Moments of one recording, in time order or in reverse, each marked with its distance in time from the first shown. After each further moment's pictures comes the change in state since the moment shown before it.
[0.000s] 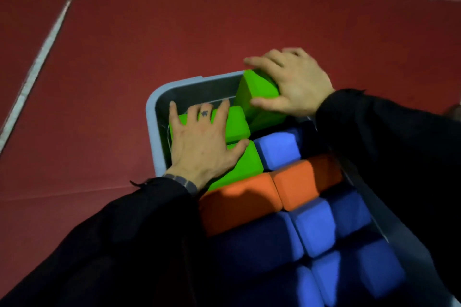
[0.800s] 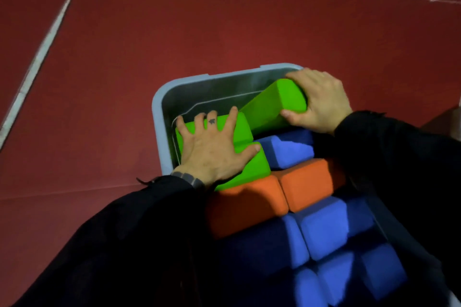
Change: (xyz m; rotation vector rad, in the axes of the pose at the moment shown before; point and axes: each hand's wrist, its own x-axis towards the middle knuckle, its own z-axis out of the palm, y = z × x) left_hand -0.001 0.006 0.022 -0.060 -0.208 0.003; right_hand -0.057 0.005 0.021 0.140 0.205 0.145
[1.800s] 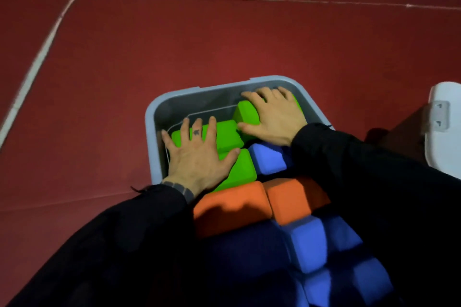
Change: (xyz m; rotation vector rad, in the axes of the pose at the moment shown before) left_hand -0.014 0.012 0.002 -0.030 0.030 -0.055; right_hand -0.002 -0.042 0.021 -0.135 -0.395 0.114
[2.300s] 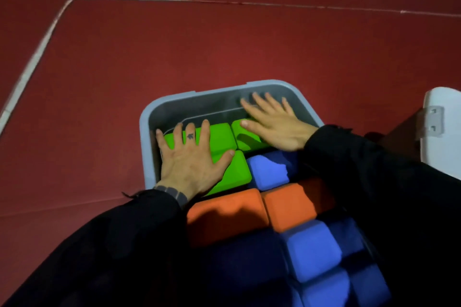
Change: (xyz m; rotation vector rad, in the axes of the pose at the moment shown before) left_hand 0.003 -0.002 0.001 0.048 -0.011 -0.022; right_hand -0.008 0.015 -0.021 0.309 -0.184 0.036
